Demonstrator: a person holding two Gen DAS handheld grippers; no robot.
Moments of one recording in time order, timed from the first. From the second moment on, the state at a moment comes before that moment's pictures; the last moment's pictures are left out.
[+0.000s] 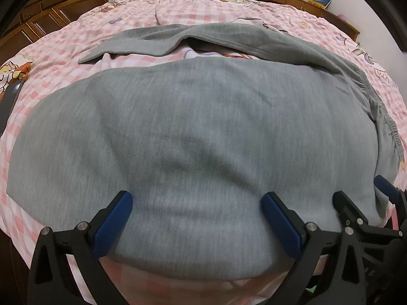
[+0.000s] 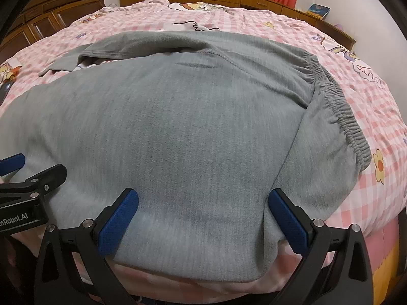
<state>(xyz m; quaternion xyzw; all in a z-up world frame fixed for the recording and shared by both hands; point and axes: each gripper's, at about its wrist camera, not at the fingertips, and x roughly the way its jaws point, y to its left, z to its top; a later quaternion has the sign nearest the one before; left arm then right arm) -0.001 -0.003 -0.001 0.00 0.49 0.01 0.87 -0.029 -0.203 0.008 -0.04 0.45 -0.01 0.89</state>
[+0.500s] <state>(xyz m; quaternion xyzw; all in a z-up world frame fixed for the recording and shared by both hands) -0.003 -0.005 -0.001 0.00 0.49 0.01 0.87 -0.028 -0.203 0.007 -0.05 0.46 0.00 0.89</state>
